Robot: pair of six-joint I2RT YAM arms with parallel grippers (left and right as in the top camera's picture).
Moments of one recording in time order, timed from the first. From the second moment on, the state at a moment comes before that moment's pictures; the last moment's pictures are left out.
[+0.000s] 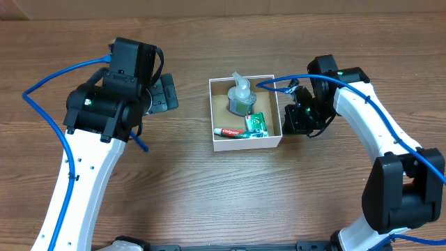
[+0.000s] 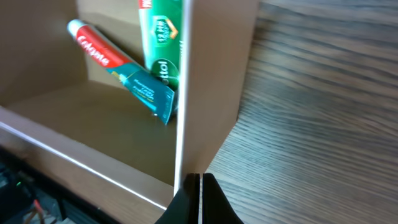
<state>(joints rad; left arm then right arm) -0.27 1.43 1.63 -1.22 -0.24 -0.44 0.15 1.80 1.36 -1.14 -0.45 -0.05</state>
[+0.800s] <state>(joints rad) -0.27 1.43 1.62 -1.26 -0.24 -0.48 -0.06 1.66 1.46 -1.15 -0.08 0.25</state>
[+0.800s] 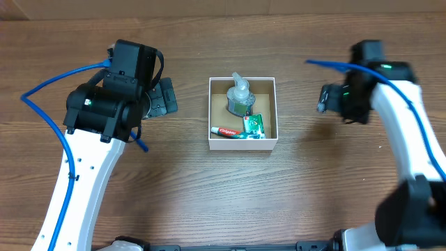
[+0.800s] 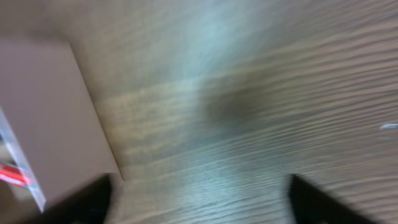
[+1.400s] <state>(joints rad) 0.05 1.75 1.15 -0.88 -0.05 -0.65 -0.11 1.45 1.50 -1.14 -0.15 0.26</state>
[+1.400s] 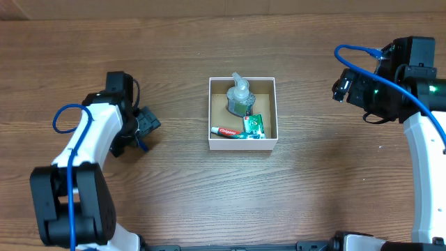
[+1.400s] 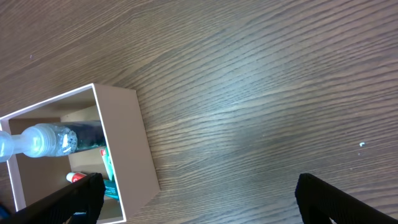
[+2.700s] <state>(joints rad) -0.12 1.63 1.39 -0.89 0.05 -0.44 -0.11 1.49 1.50 -1.15 -0.15 0.26</state>
